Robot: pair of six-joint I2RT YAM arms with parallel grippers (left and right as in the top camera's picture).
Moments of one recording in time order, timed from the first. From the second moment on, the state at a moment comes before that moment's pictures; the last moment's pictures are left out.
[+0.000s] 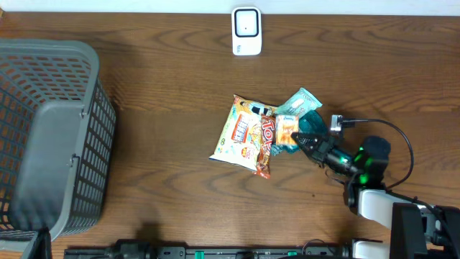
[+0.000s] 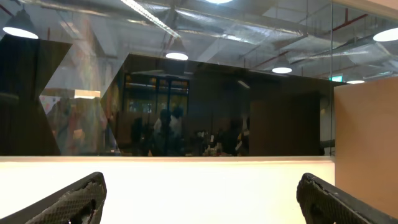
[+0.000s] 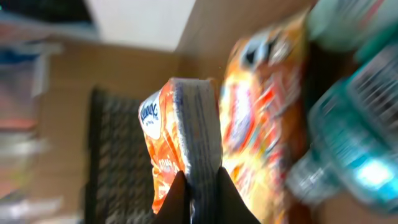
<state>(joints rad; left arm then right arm) -0.02 0.05 1.12 -0.56 0.26 -0.22 -0.07 1.48 0.23 0.90 -1.09 1.13</state>
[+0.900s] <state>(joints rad) -0.02 0.05 1.12 -0.50 0.11 -0.22 0.01 1.48 0.23 0.89 -1.52 1.99</state>
